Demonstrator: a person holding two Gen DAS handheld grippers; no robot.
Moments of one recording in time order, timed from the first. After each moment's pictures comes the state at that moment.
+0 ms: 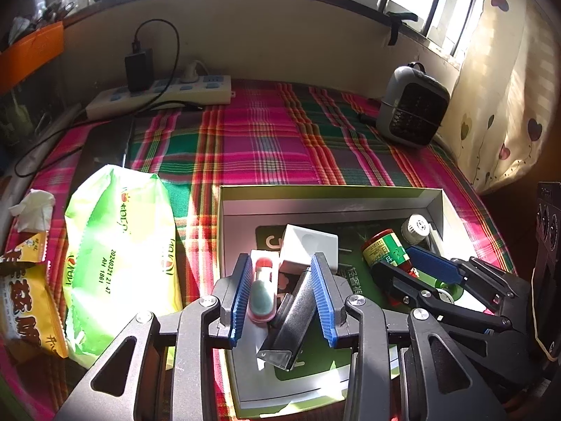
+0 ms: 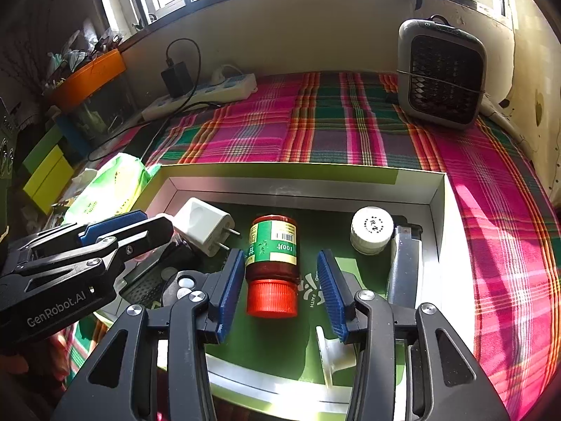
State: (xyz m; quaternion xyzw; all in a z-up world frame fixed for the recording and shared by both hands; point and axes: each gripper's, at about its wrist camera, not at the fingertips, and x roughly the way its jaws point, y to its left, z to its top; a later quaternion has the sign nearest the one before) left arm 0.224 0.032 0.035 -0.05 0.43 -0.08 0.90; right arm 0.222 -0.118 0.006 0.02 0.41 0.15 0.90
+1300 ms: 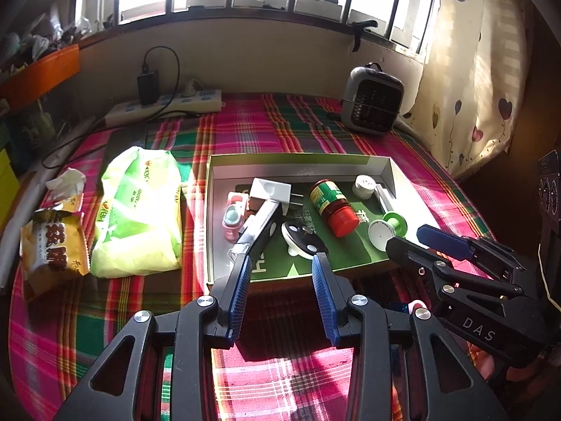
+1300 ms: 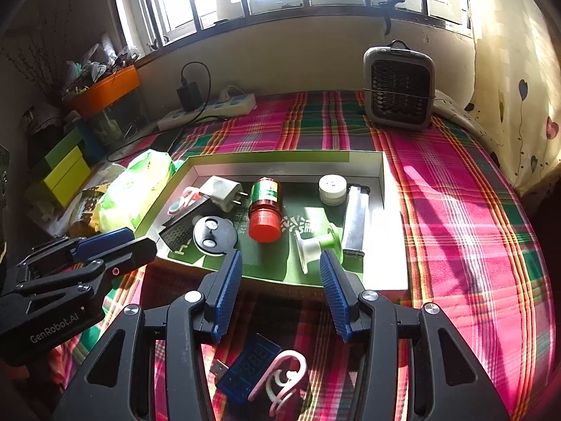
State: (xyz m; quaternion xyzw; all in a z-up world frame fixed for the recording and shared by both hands) left arm 0.128 0.016 0.057 -0.03 0.40 -0.09 0.91; right arm 0.139 -0.145 0.028 0.02 0.37 0.14 0.92
